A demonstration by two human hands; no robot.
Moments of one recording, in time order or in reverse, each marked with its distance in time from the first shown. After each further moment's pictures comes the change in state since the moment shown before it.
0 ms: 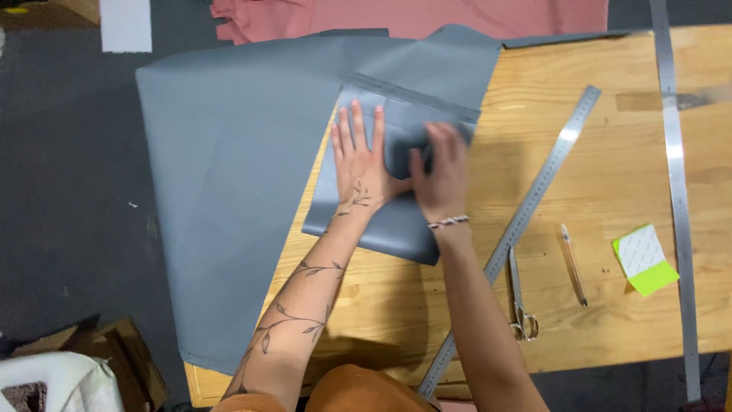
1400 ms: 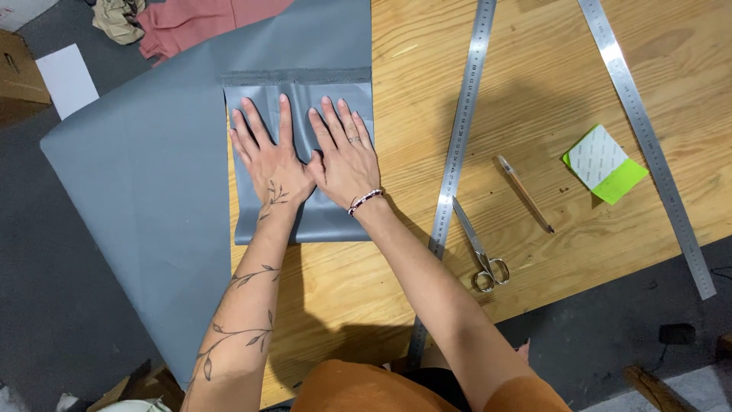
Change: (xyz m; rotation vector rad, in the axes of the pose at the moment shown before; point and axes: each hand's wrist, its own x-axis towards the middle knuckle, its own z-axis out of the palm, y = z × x) left_hand -0.003 0.004 -0.009 0.085 -0.053 0.110; right_hand -0.033 0.000 0.029 -0.255 -0.186 0.144
